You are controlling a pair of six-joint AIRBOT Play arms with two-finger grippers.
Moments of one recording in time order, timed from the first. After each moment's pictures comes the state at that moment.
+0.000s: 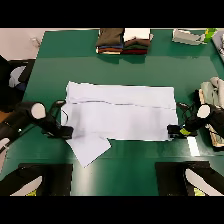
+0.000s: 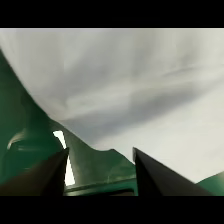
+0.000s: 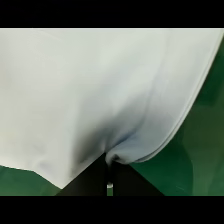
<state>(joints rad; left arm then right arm) -0.33 -0.99 0.67 1.36 -1.31 -1.75 -0.07 -1.01 0.56 -1.41 1.25 1.61</state>
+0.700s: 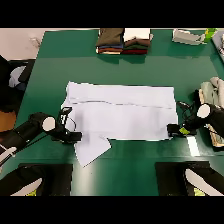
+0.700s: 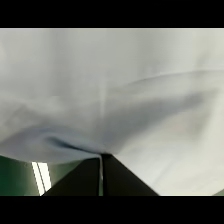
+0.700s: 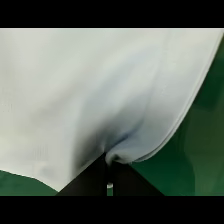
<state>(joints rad) -0.47 -0.99 0.54 1.34 -1.09 -1.92 -0.06 -1.01 0.57 -1.42 1.24 1.61</state>
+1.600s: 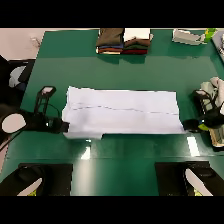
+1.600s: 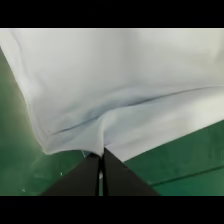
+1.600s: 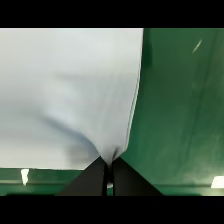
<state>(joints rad) -0.46 -0.74 0.81 1.53 -1.27 -1.88 -0.07 -0.80 0.79 -1.59 1.47 1.58</state>
